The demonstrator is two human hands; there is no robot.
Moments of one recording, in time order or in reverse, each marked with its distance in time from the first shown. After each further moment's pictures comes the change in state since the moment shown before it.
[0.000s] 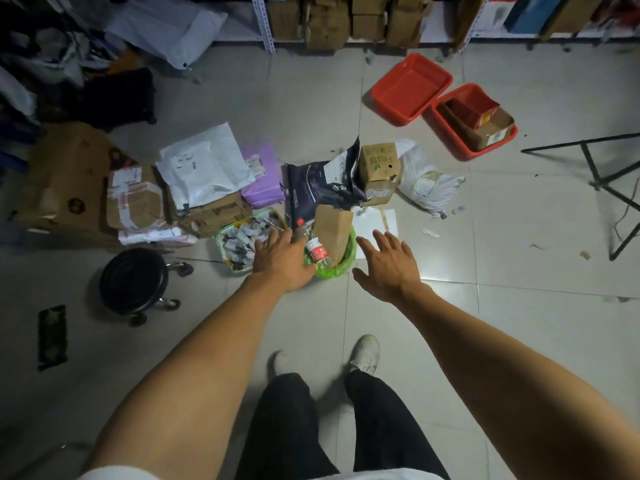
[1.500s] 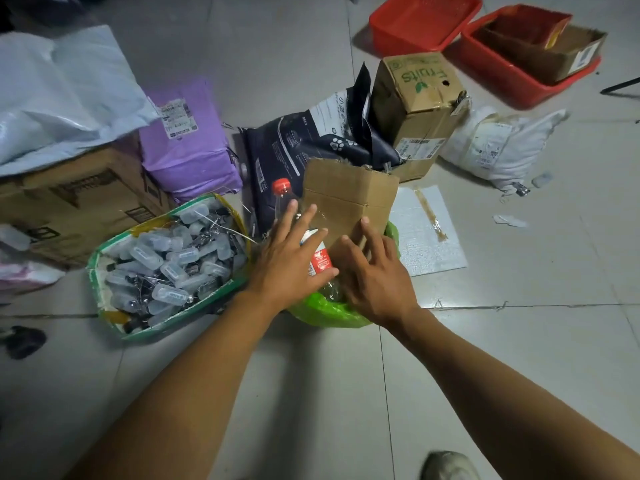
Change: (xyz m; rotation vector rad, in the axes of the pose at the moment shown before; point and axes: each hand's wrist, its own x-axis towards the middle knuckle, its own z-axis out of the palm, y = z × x) left_hand 0.427 -0.107 0.437 -0.061 0.478 0.433; right_hand 0.388 0.040 0.467 0.085 0.499 -0.074
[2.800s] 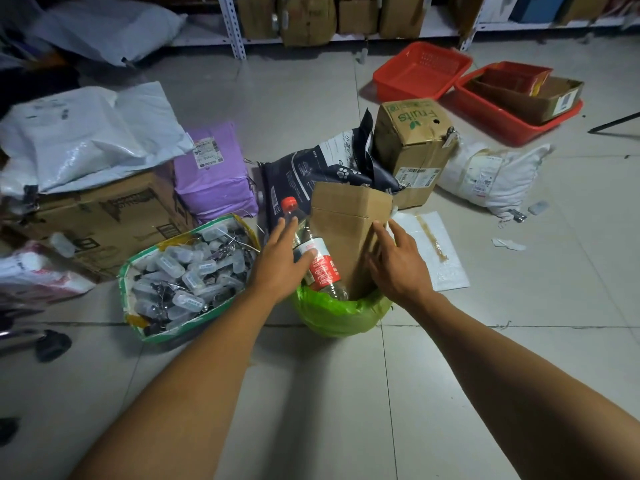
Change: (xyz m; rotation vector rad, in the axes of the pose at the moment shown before) left_hand -0.016 0.001 -0.026 -0.407 0.056 -0.372; right_hand 0.007 0.020 -0.029 0.179 0.096 0.195
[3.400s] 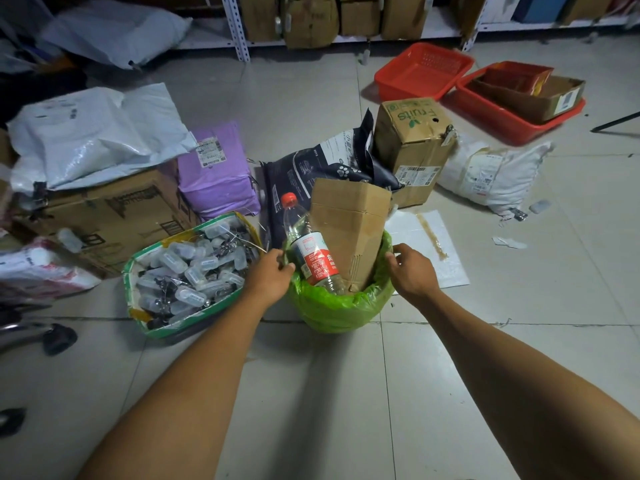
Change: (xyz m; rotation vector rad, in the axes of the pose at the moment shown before) left_hand -0.017 -0.015 0.008 -0.141 -0.094 -0.353; right_hand -0.006 0.033 0.008 0.207 -0.114 0.295
